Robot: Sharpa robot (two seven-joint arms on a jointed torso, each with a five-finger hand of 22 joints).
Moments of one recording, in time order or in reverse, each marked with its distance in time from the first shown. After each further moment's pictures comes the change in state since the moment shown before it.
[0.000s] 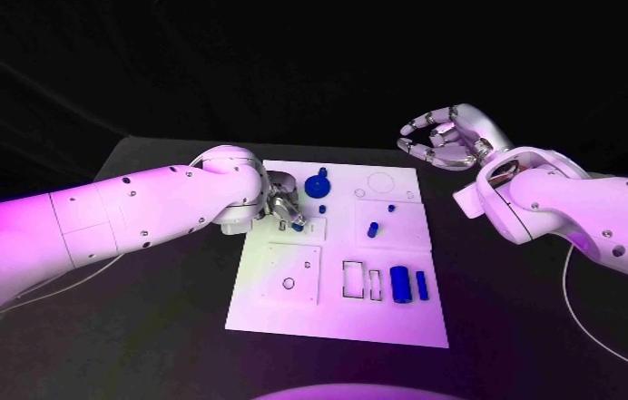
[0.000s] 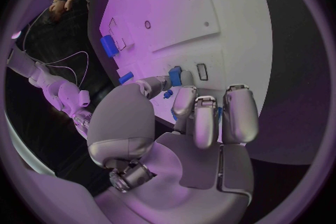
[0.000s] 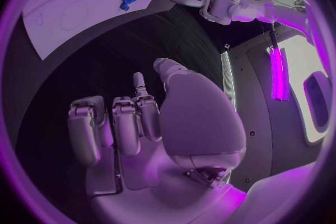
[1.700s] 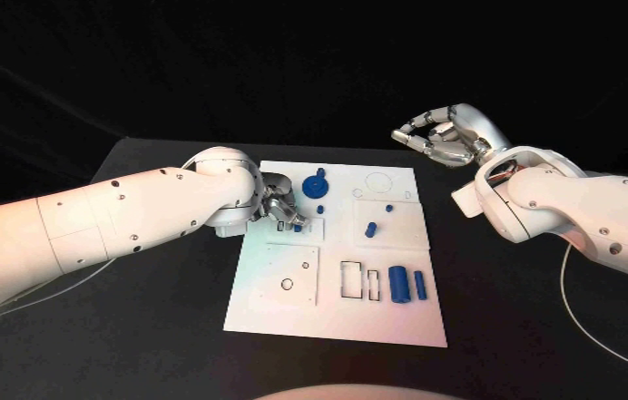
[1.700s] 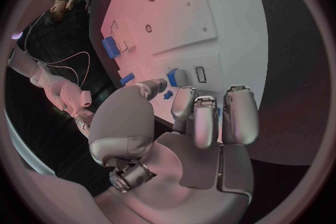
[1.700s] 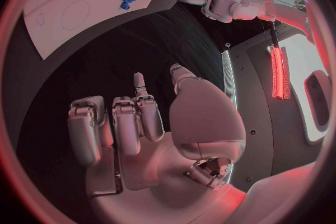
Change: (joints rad) left arm -0.007 -0.025 0.016 0.026 -0.003 0.006 -0.002; left_hand -0.068 -0.010 -0.196 0.121 -0.007 0.049 -0.024 0.002 -0.010 0.014 -0.007 0.009 0.011 0.000 -0.007 0.000 0.000 -0.016 0.007 -0.007 0.007 0.017; right arm 0.000 -0.002 0.000 -0.005 0.013 0.000 0.004; right_hand -0.222 0.064 -0.148 0.010 -0.236 -0.018 -0.011 0.035 0.002 0.000 0.000 0.000 0.000 0.000 0.000 0.000 0.000 0.000 0.000 0.000 0.000 0.000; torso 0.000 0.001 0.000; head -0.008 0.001
